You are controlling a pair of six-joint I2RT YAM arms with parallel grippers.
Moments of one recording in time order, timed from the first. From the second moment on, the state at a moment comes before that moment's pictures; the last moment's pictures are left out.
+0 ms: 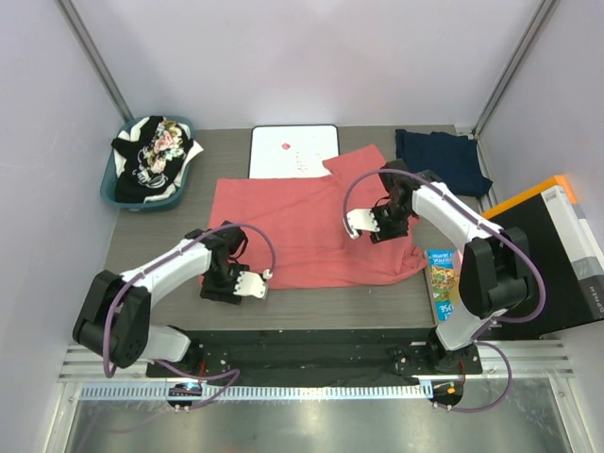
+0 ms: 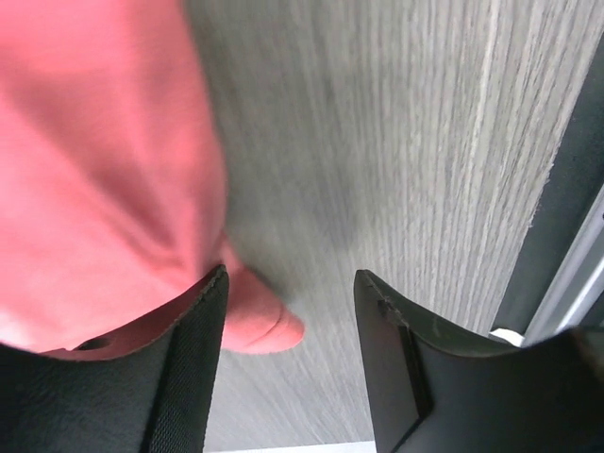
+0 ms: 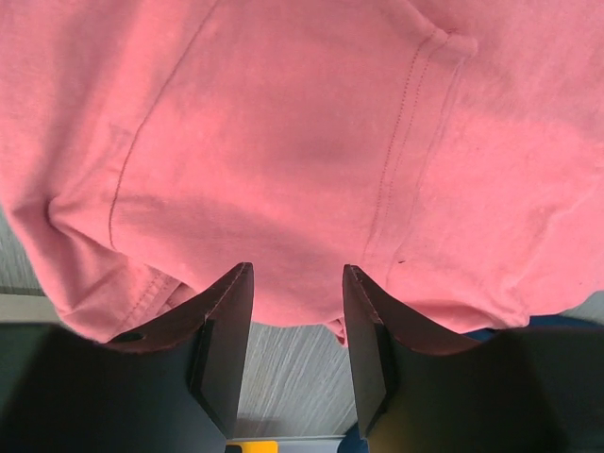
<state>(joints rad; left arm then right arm) -0.46 1.38 0.74 -0.93 0.05 1.30 0.31 1.64 1.25 -0.96 -0.22 -1.57</state>
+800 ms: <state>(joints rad) -0.45 1.41 0.70 -0.72 -0.03 1.29 0.31 1.80 1.47 -0.94 -0.21 -1.48</state>
